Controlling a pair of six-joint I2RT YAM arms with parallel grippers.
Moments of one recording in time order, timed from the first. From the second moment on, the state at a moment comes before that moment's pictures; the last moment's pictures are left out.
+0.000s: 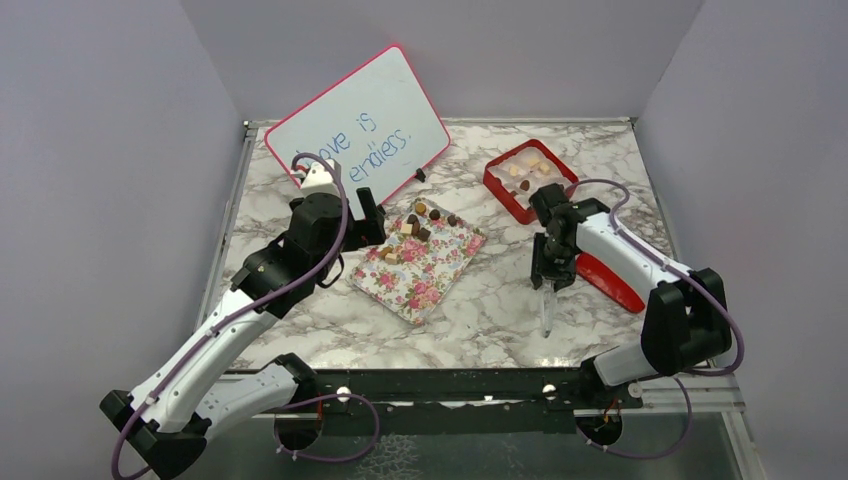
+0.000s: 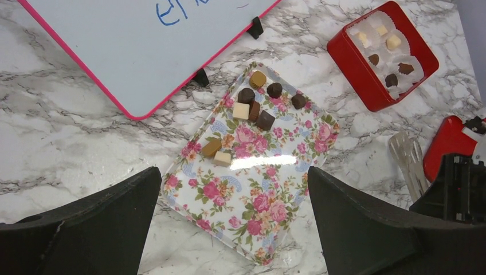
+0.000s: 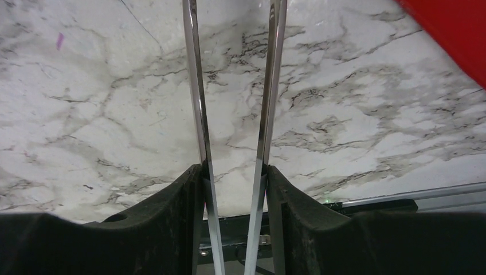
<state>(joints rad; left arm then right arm) -0.68 0.91 1.06 -0.63 -0.43 -0.55 0.34 1.47 1.06 -1.04 0.11 0.52</state>
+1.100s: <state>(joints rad) -0.68 0.94 1.06 -0.62 -0.42 -0.54 0.40 1.47 1.07 -0.95 0.12 0.62</state>
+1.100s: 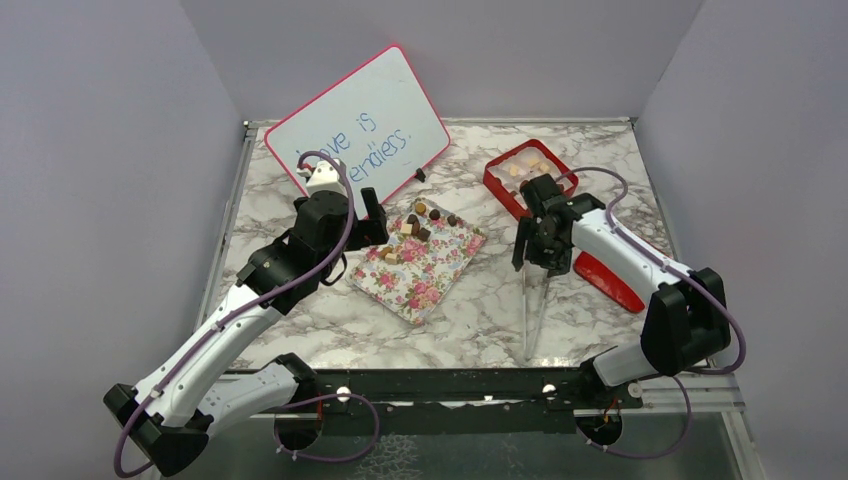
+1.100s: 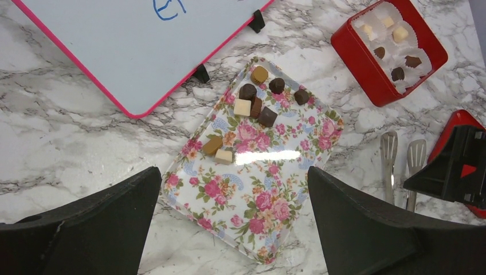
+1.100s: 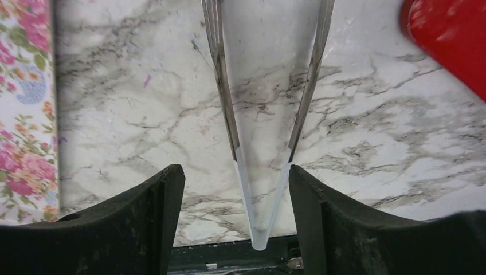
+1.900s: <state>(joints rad) -0.68 0.94 1.05 -0.62 -0.35 -0.53 -0.01 1.58 1.17 -0.78 0.28 0.49</state>
